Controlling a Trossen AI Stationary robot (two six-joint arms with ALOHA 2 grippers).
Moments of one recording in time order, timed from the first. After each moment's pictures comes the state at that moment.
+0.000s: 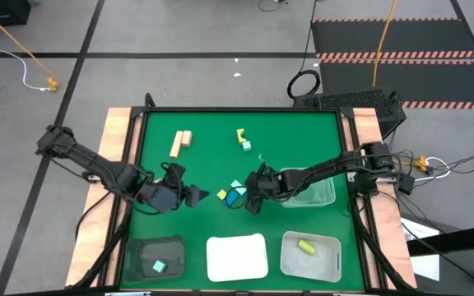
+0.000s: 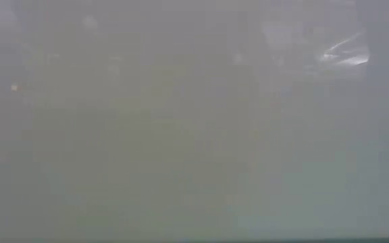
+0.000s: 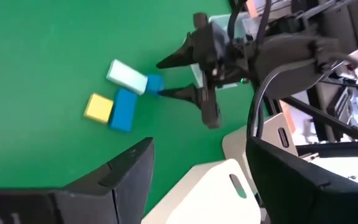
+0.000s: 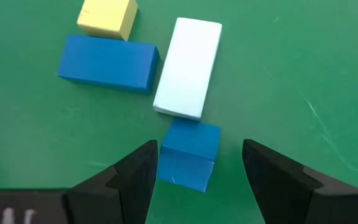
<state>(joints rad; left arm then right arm) -0.45 1.19 1.00 -0.57 -0.52 -1.50 0.12 1.83 1.05 -0.28 0.21 0.60</state>
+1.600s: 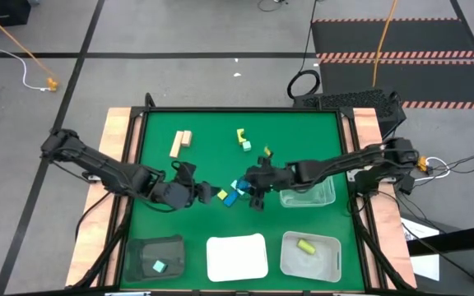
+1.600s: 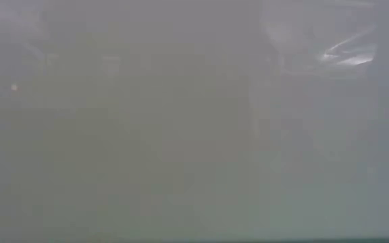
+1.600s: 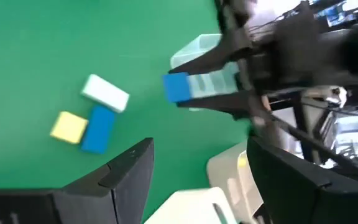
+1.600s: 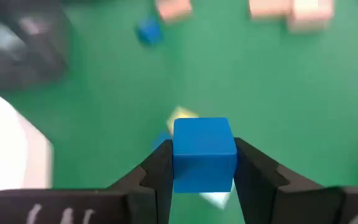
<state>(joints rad) -0.38 1.30 1.00 -0.37 -0.52 -1.49 0.11 1.60 1.04 -0.12 0.16 0.27</state>
